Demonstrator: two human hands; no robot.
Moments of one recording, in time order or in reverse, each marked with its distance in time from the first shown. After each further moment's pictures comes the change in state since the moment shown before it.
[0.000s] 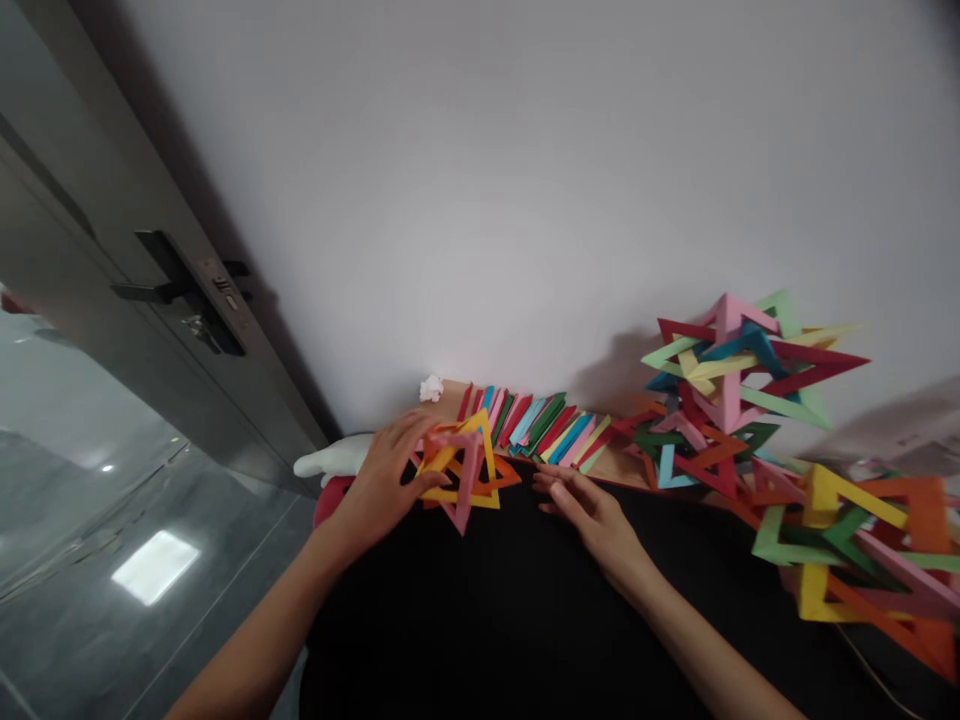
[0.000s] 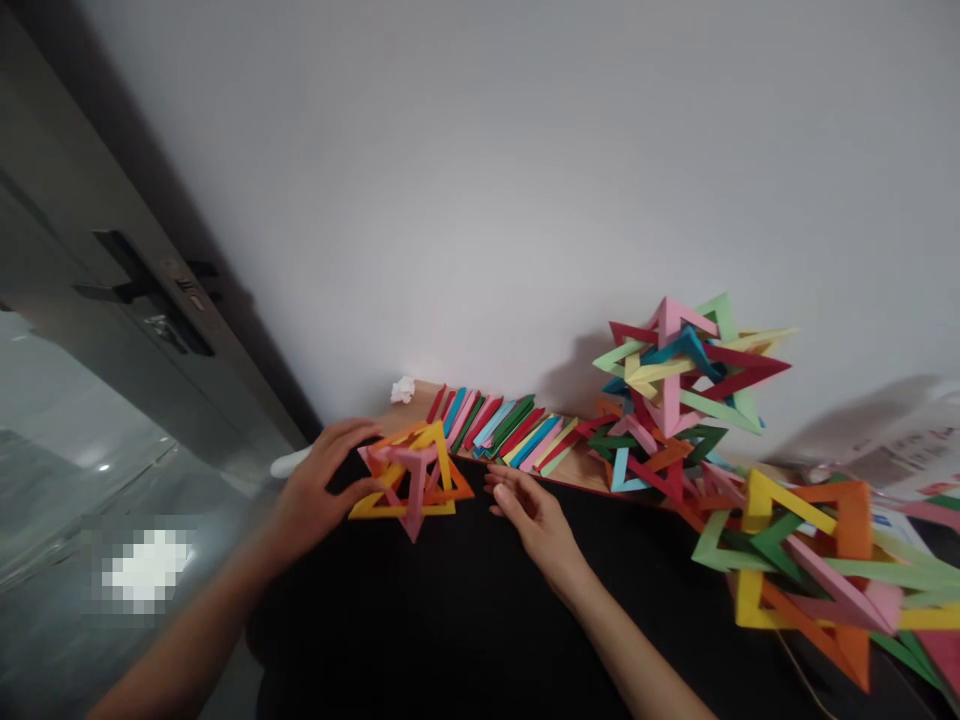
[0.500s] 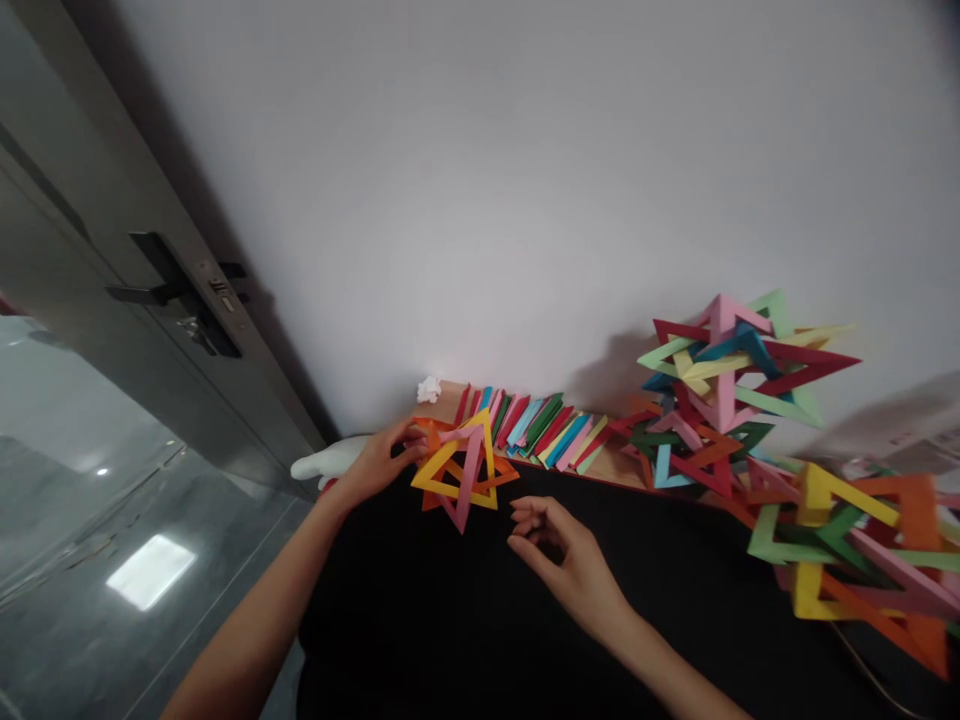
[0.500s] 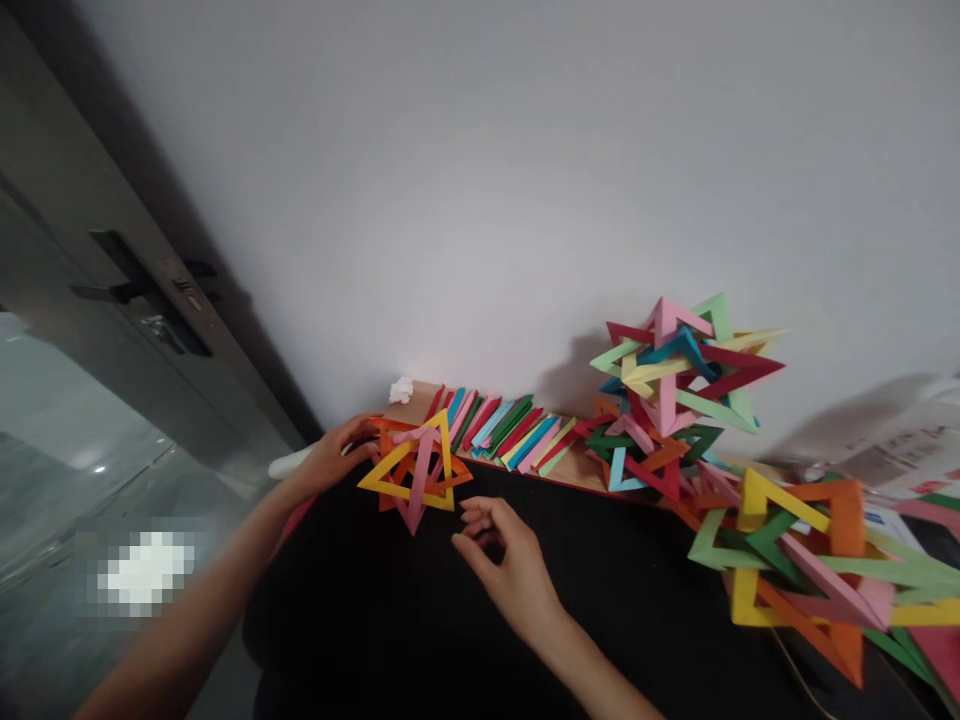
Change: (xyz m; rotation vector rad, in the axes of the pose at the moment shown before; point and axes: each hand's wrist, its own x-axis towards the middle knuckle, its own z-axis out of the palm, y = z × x) left_hand 0.033 -0.059 0.013 -0.264 -0.194 -0.211; right_hand -0.030 0.007 0.030 -0.315 -0.060 -0.190
